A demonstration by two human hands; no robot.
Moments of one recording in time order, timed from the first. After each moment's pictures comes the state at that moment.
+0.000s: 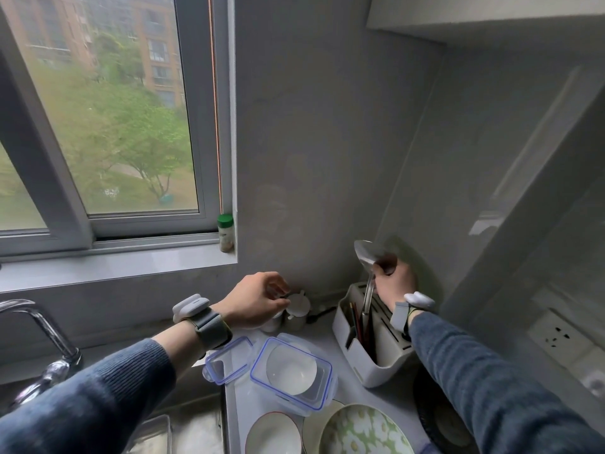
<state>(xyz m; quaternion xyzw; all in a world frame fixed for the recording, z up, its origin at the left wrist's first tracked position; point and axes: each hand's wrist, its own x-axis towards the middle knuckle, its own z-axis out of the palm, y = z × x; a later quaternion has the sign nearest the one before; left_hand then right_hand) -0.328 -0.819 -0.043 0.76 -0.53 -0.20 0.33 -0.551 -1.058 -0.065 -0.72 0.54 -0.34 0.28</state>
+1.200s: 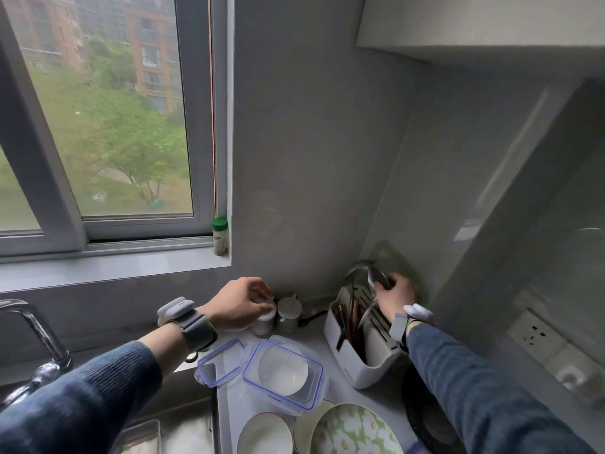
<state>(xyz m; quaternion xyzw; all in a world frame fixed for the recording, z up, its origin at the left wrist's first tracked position) -0.320 -0.802 -0.045 0.78 -0.51 -0.21 0.30 -0.582 -1.047 -0.072 -0.71 0.57 -0.32 0.26</state>
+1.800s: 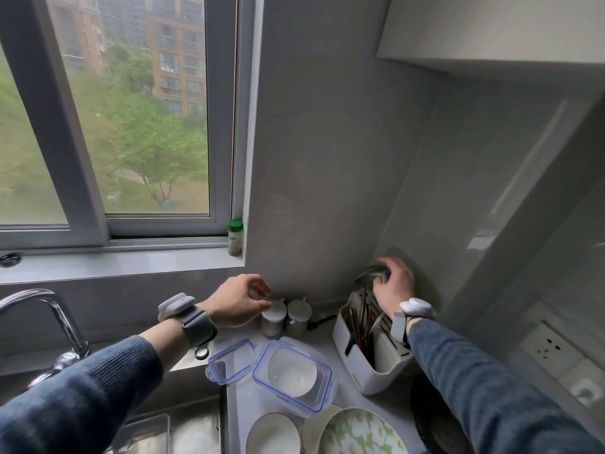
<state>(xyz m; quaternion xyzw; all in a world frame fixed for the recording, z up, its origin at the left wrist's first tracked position) -0.299 -0.784 -0.045 0.79 -0.50 -0.20 0.30 -0.549 -1.041 -0.051 -0.82 0.42 -0.38 0.11</state>
